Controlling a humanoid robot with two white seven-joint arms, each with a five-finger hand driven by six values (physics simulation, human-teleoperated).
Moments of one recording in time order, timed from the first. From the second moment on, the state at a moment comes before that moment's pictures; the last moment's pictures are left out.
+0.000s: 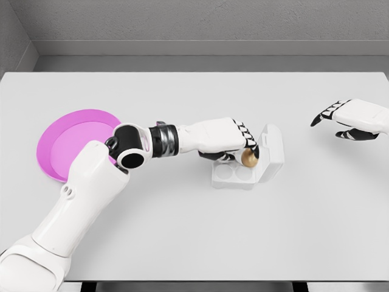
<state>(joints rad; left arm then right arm) -0.60 0.11 -0.57 -1.38 -0.72 -0.61 -0.61 -0.62 -0.97 0.70 -1.22 0.40 -0.61 0.27</state>
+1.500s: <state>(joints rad) 0.00 0.52 0.23 -1.63 -0.17 -0.61 -0.61 -0.58 -0.95 0.73 -1.34 0.47 -0.61 0.27</state>
